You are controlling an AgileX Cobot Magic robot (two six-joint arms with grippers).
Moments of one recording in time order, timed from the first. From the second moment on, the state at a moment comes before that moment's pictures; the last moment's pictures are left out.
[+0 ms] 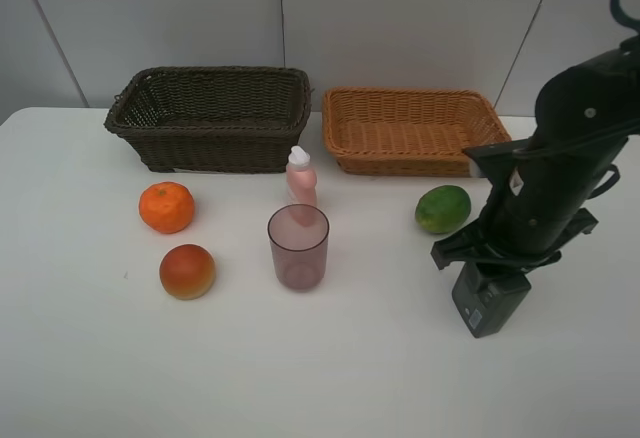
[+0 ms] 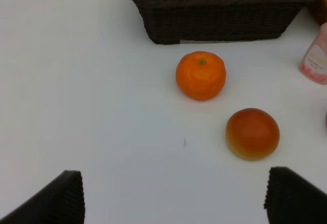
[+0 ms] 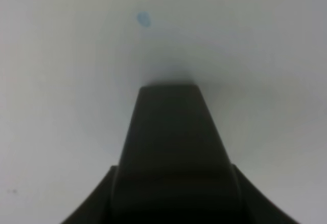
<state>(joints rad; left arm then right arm) 0.02 -0.01 -0.50 -0.05 1.05 0.01 0.48 1.61 -0.79 -0.15 0.82 0.35</state>
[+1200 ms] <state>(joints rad) 0.02 -0.01 -0.50 -0.05 1.05 0.01 0.48 1.52 -0.80 -0.16 0.88 0.35</state>
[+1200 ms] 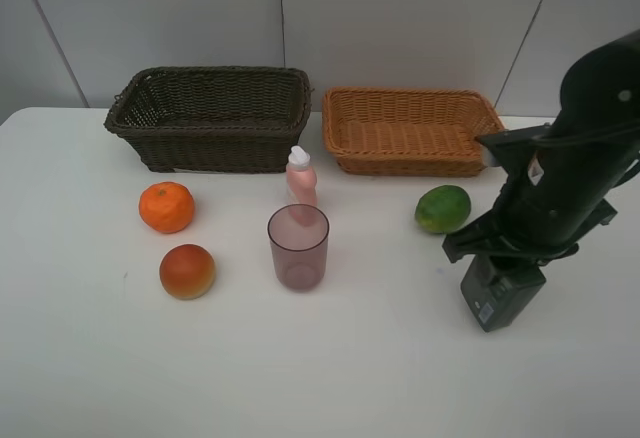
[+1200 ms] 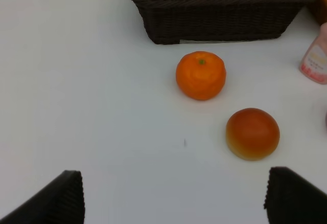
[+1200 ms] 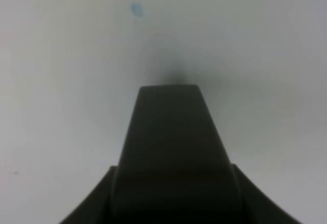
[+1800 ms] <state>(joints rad) 0.02 -0.01 -0.50 -0.05 1.05 0.01 0.48 1.47 -1.11 -0.16 1.01 0.33</state>
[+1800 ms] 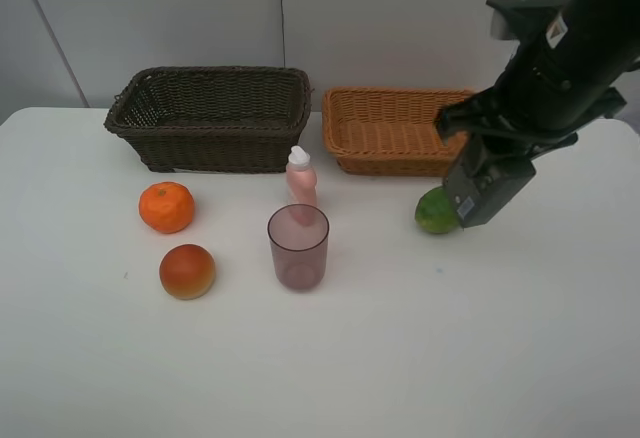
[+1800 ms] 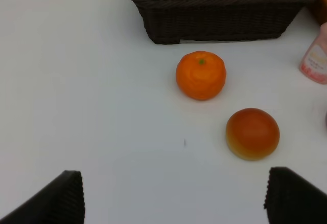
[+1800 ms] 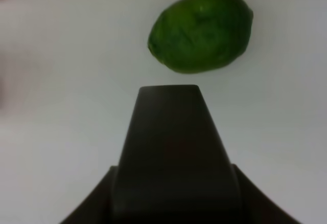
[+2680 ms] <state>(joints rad) 0.02 -0.01 -0.50 -0.05 1.05 0.01 0.59 2.01 -1.88 -0.03 0.85 0.14</state>
